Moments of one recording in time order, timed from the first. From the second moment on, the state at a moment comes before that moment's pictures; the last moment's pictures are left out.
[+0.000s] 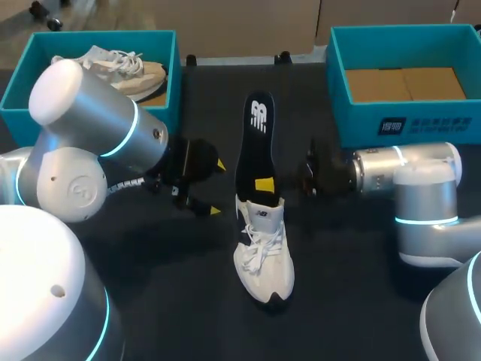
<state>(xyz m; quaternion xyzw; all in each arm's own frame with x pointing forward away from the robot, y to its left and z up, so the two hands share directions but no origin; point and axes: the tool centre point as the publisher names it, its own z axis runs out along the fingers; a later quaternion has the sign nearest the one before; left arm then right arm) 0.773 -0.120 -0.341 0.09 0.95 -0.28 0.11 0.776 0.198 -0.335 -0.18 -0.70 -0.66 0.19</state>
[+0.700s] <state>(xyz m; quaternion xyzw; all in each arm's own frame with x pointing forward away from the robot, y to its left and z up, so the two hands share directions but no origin) 0.773 -0.120 -0.341 0.09 0.95 -0.28 0.11 0.763 0.202 -0.351 -0.22 -0.70 -0.64 0.22</state>
